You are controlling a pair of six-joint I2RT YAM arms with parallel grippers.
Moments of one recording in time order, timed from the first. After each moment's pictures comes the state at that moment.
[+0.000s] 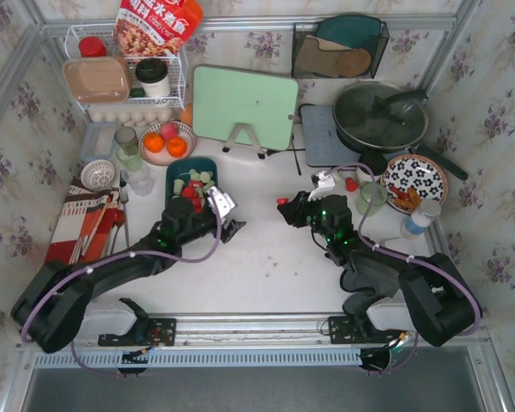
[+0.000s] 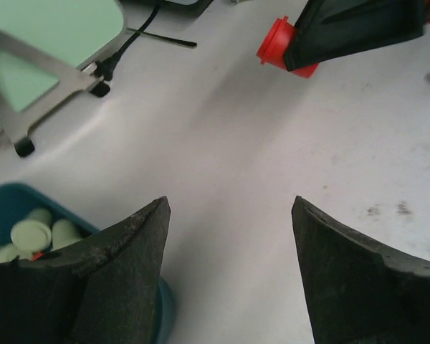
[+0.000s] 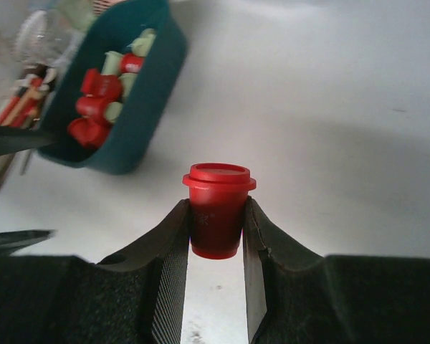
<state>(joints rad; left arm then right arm) -0.66 1.22 0.50 0.50 0.31 0.24 0.49 1.31 0.44 0.61 -0.11 0.46</state>
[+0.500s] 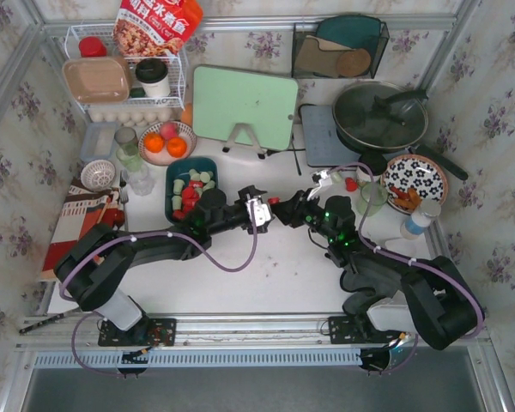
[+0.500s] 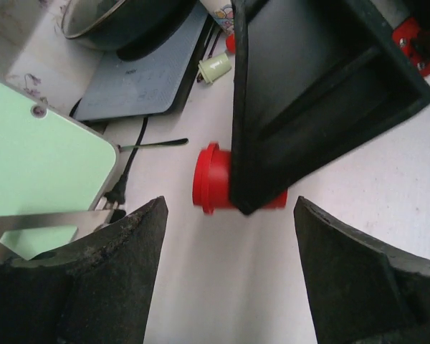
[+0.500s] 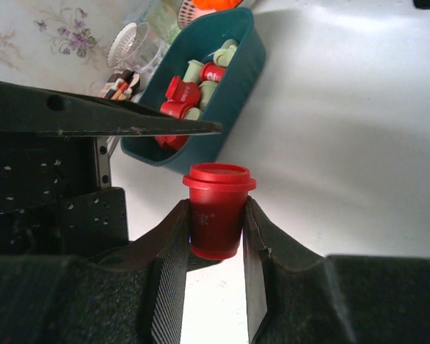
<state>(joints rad) -0.79 1.59 0.72 0.71 0.39 0.61 0.50 1.27 0.42 0.74 -0.27 0.59</state>
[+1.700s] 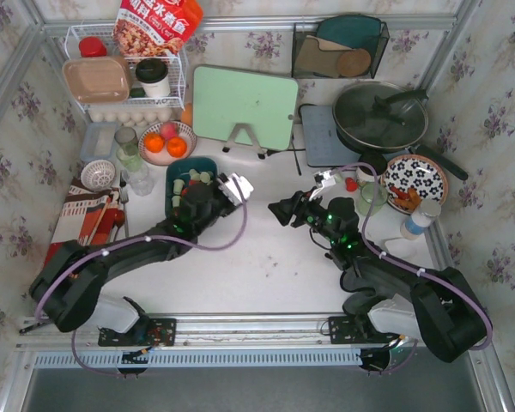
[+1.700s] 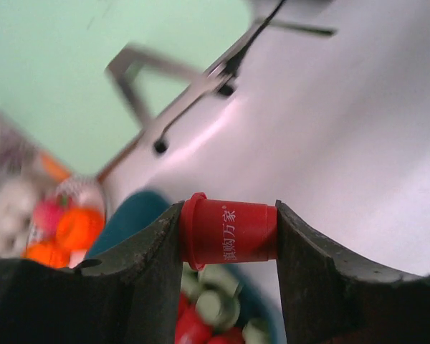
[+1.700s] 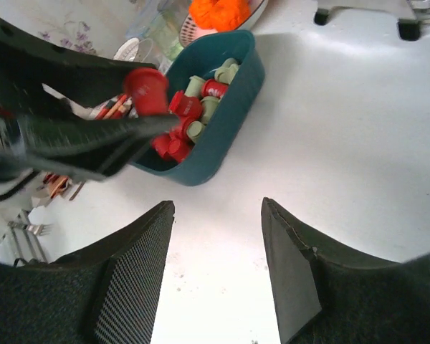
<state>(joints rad) -0.76 1.45 0.71 0.54 -0.05 0.56 0.52 1.20 0.42 0.70 -0.25 0.56</state>
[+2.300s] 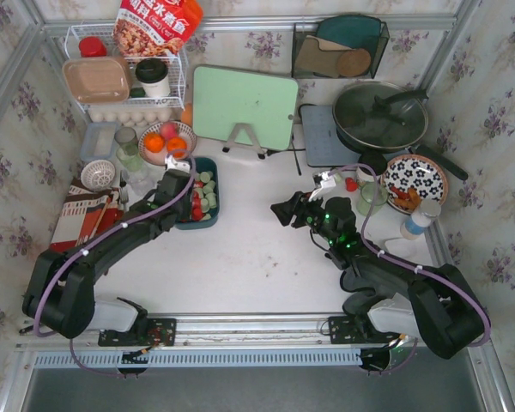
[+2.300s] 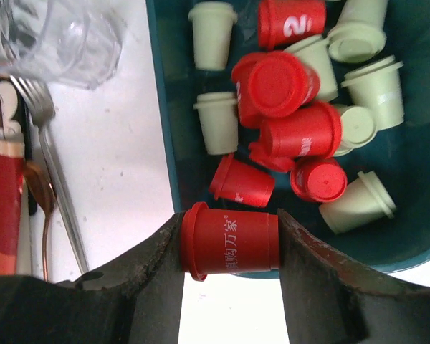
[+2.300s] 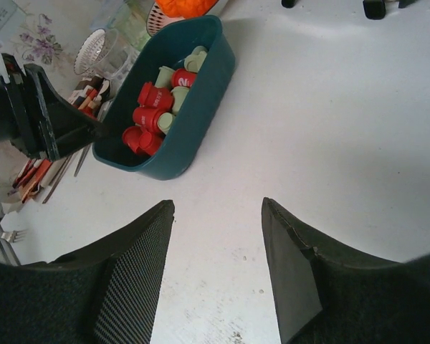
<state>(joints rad) -0.46 1.37 0.86 -0.29 -0.39 -0.14 0.52 1.22 0.42 0.65 -0.18 0.54</state>
